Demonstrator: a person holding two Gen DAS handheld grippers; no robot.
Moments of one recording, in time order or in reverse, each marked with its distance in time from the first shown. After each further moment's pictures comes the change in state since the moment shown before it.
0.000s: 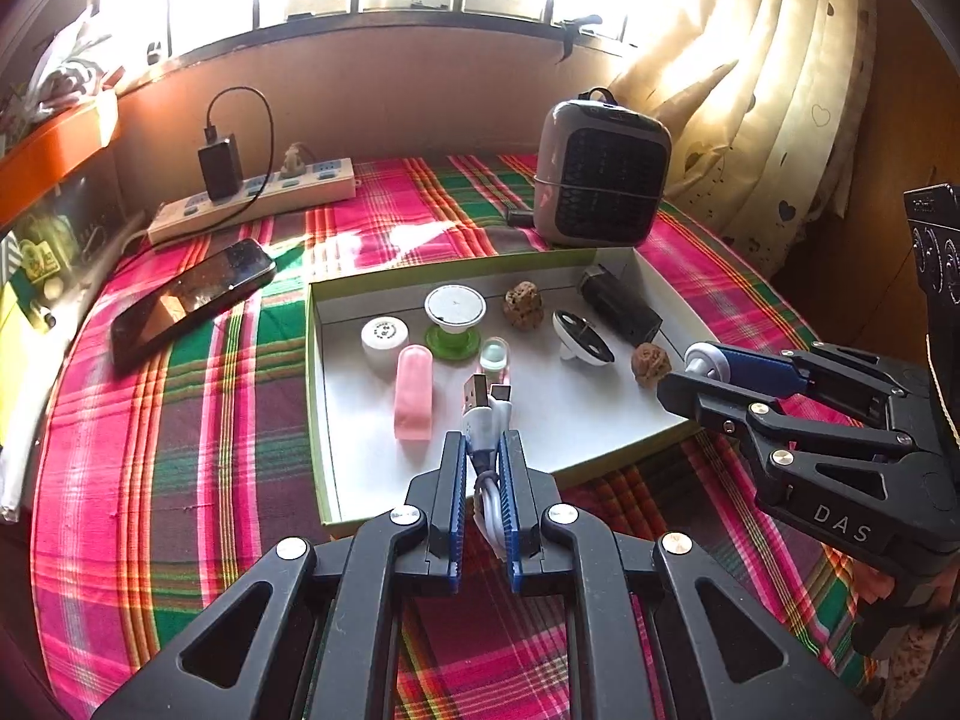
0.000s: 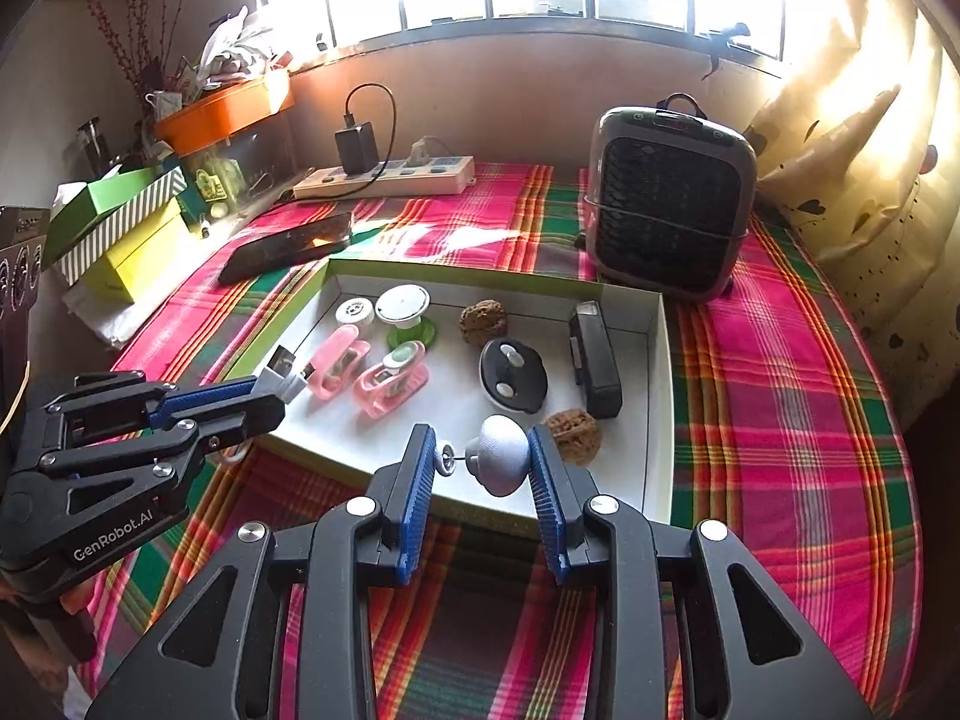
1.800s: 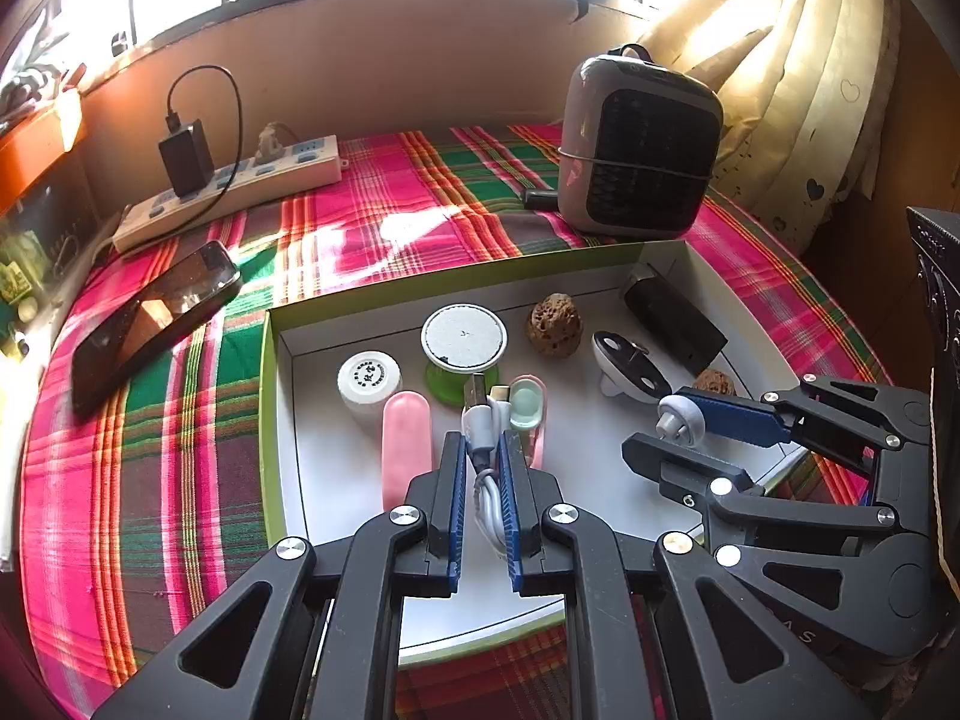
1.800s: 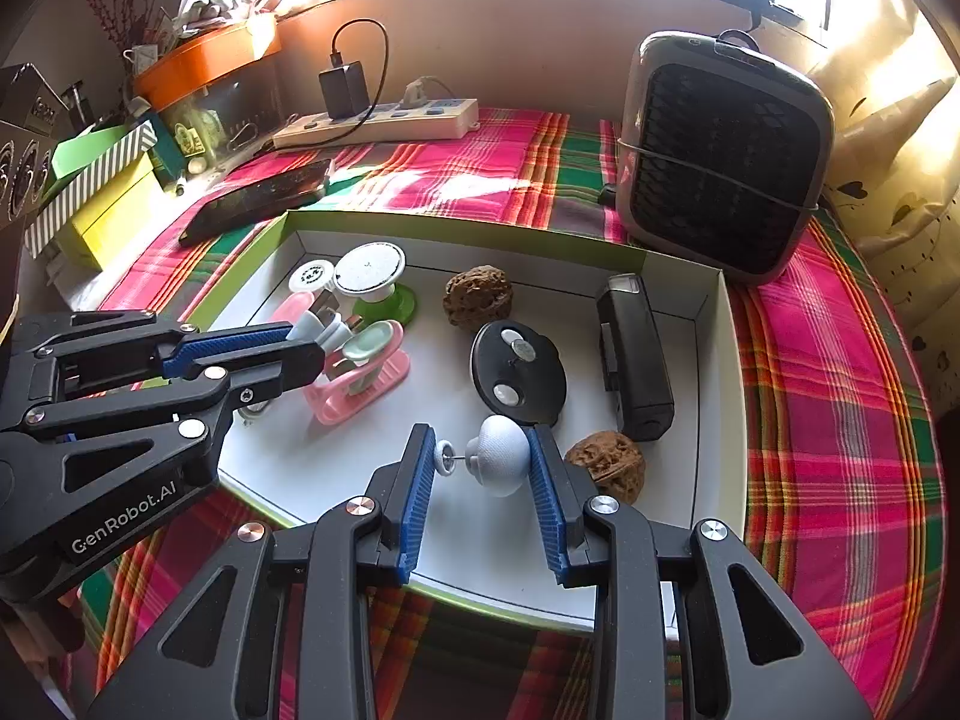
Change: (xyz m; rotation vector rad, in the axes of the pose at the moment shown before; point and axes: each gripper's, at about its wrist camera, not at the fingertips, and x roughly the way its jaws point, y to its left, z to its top) left arm 0.055 0.001 0.031 0.024 0.073 0.027; right arm 0.052 -0.003 0.005 -0.028 0.100 -0.001
